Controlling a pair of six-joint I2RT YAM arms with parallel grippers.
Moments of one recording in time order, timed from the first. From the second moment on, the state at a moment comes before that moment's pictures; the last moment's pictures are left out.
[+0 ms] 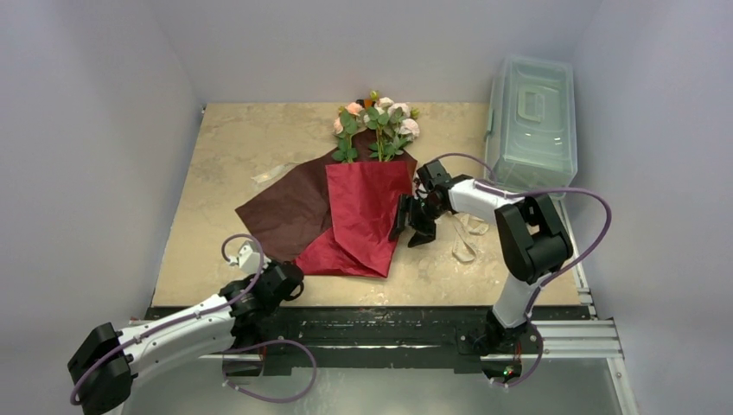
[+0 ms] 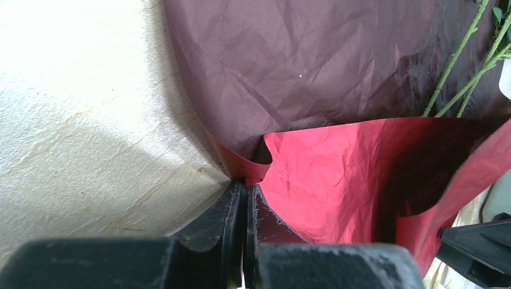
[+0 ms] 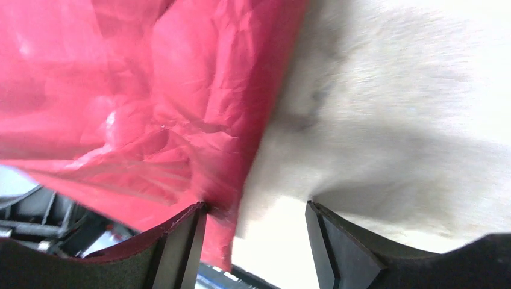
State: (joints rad) left arm -0.90 0.68 0.17 -0.45 -0.68 -1.62; right arm 0.43 1.79 1.04 -0.51 -0.46 0.64
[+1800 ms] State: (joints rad) left arm -0.95 1.09 0.84 -0.65 -0.71 -0.88; right arm 0.62 2.04 1.35 -0.39 -0.47 0.72
